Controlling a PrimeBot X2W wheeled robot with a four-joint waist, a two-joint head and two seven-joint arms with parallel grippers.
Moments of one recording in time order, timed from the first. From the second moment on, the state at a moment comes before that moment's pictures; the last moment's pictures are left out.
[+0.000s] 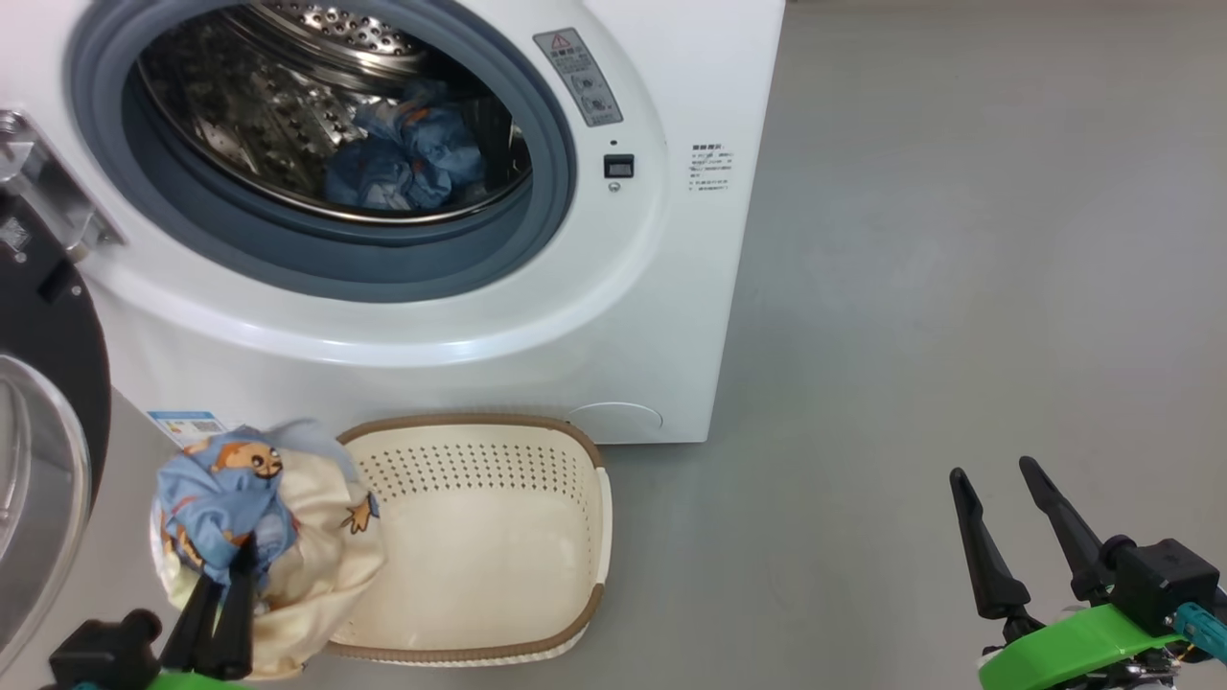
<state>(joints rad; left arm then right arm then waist) -0.10 0.26 -0.11 0.39 -0.43 -0.13 -0.25 -0.01 -0.19 0.09 0.20 0.32 0.13 -0.25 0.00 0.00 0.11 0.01</state>
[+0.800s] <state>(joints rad) 0.00 0.23 -0.04 0.29 -0.39 -0.13 -0.25 0.02 -0.19 0.06 0.19 0.32 0.13 -0.25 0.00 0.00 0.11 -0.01</state>
